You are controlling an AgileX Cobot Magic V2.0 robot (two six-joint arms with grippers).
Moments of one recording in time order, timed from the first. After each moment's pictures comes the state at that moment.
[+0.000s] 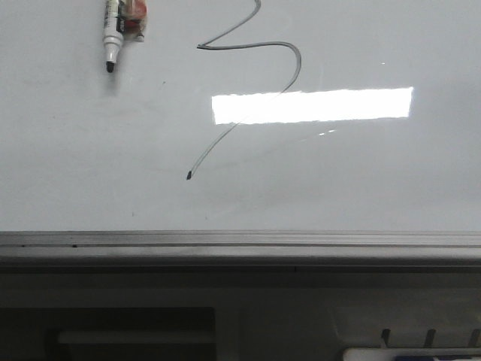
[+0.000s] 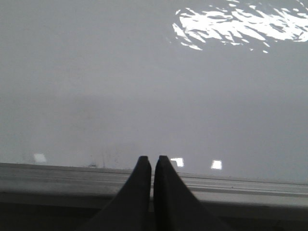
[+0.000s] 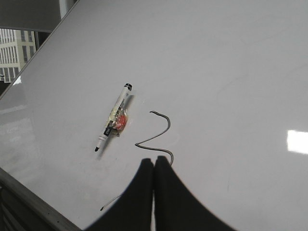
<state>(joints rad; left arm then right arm) 0.01 -0.01 0.00 0.00 0.31 -0.04 0.68 0.07 -0.19 0.94 -0.04 -0.98</state>
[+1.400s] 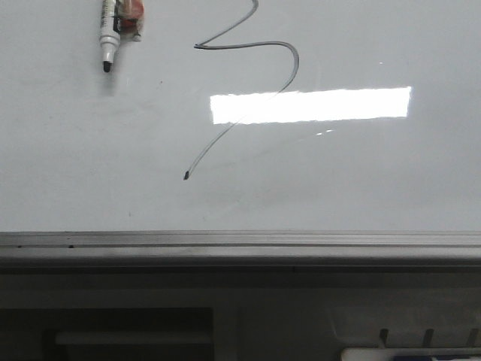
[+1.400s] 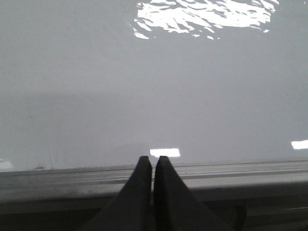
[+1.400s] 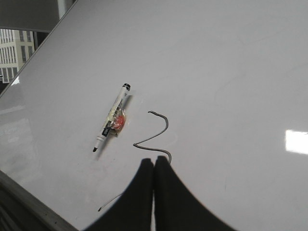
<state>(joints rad) -0.14 -0.01 0.00 0.01 0.33 -0.05 0.68 0.07 -0.19 0.94 -0.06 -0.98</state>
